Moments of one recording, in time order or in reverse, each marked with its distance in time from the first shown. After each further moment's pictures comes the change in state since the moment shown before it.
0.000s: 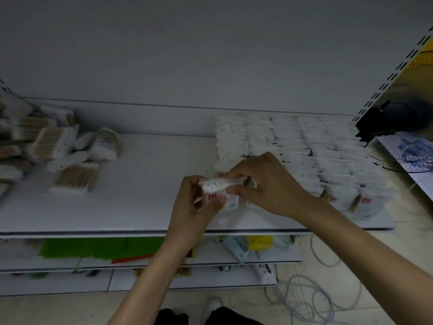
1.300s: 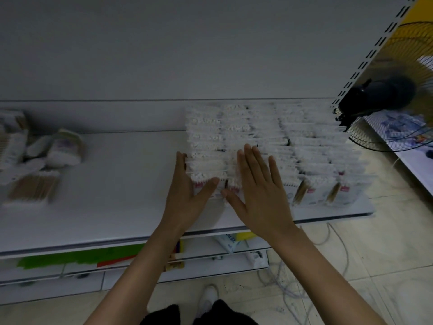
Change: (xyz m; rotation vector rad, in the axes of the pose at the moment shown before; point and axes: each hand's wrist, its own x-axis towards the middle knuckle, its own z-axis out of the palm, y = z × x) left_hand 0.044 -0.016 0.040 0.228 -0.067 -0.062; right_hand -0.053 0.026 0.044 -0.461 0.200 0.391
